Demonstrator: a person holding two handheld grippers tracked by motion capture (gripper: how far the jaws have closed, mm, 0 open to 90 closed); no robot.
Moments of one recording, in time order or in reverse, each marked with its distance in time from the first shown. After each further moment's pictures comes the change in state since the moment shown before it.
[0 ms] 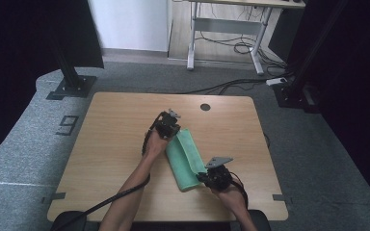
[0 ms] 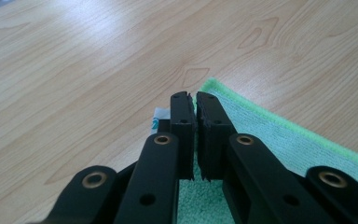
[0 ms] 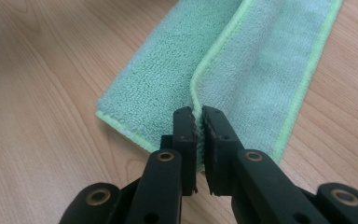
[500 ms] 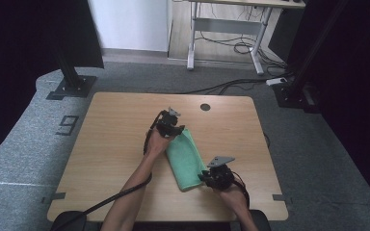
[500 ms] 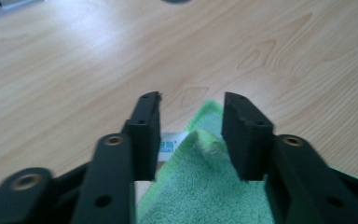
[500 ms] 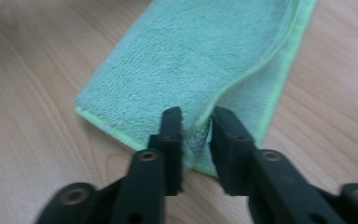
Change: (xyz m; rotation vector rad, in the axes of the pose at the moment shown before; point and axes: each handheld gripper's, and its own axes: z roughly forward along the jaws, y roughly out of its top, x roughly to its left) left arm 0.003 0.004 0.000 -0.077 -0.013 -0.043; right arm -0.007 -0.004 -0.002 0.000 -0.042 0.013
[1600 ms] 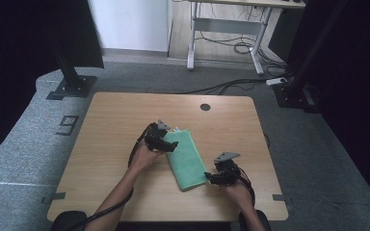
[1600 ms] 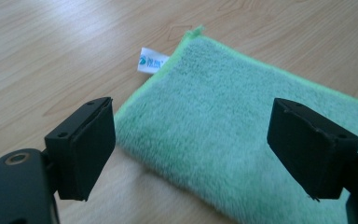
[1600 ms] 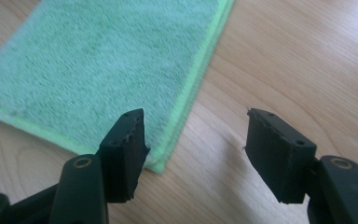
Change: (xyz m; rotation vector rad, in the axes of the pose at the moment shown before) left arm -0.006 -0.052 -0.045 0.041 -0.027 0.034; right arm -0.030 -0.008 0.002 0.054 -0.123 0.044
